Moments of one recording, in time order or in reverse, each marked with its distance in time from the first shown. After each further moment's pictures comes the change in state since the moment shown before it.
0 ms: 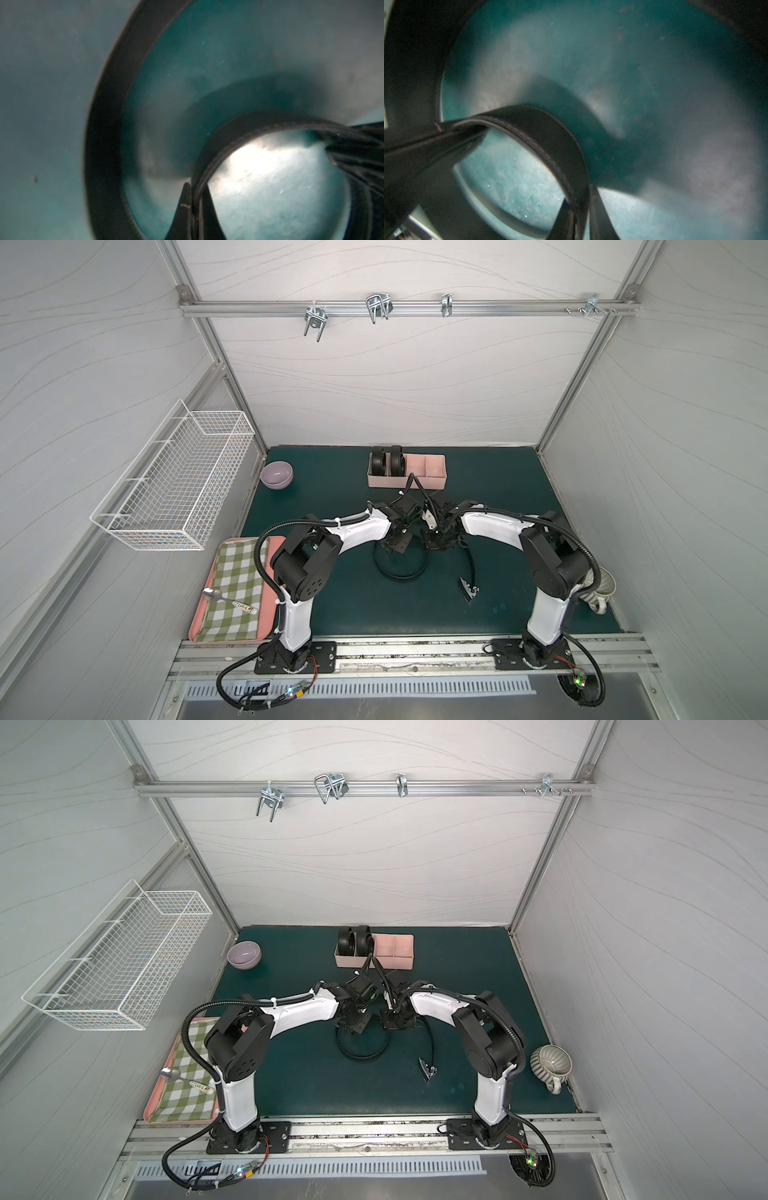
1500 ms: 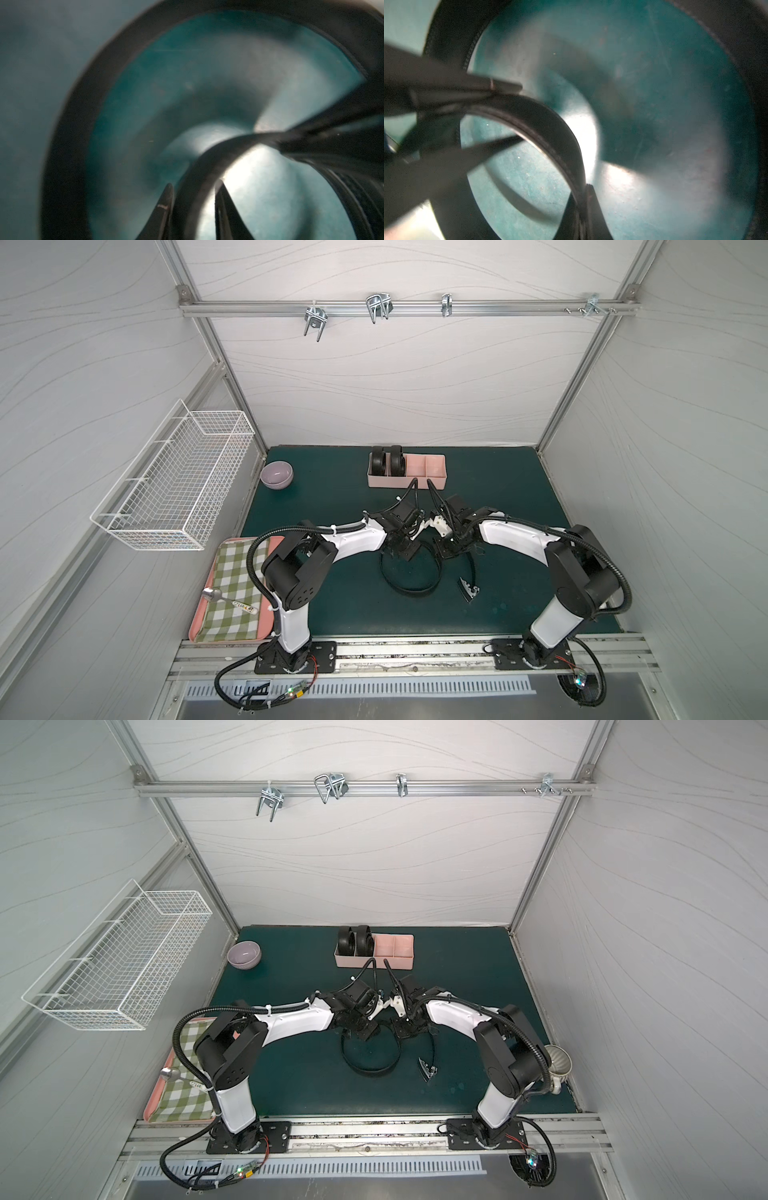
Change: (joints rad) left arm -0.047 -0.074 -0.139 0.243 0.225 0.223; right arm -0.054 -0.174 -0.158 -0.022 -0.093 -0.205
